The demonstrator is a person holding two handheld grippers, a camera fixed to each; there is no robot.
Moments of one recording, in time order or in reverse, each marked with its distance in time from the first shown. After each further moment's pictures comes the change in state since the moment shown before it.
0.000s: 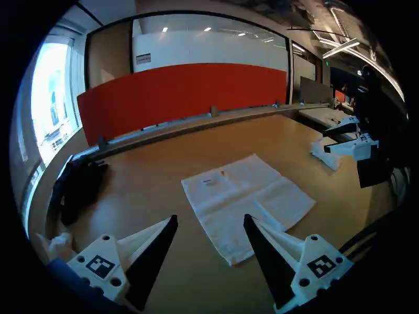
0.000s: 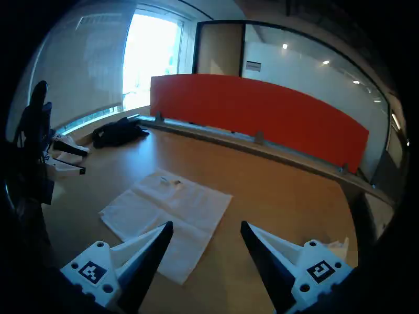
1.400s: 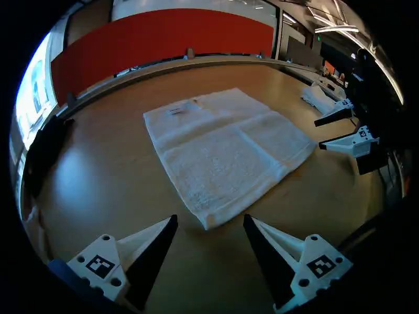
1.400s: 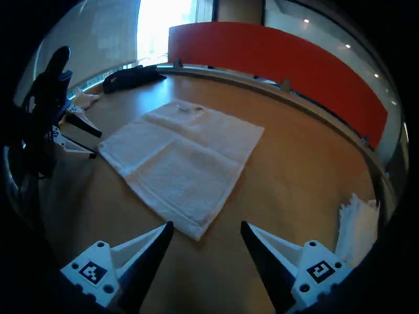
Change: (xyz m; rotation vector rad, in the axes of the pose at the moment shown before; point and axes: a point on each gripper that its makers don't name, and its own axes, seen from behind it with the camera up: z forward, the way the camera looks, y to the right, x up) left arm -0.132 0.044 0.062 -0.135 -0.269 0.021; right arm -0.154 -0.036 0.036 0.101 -0.252 -0.052
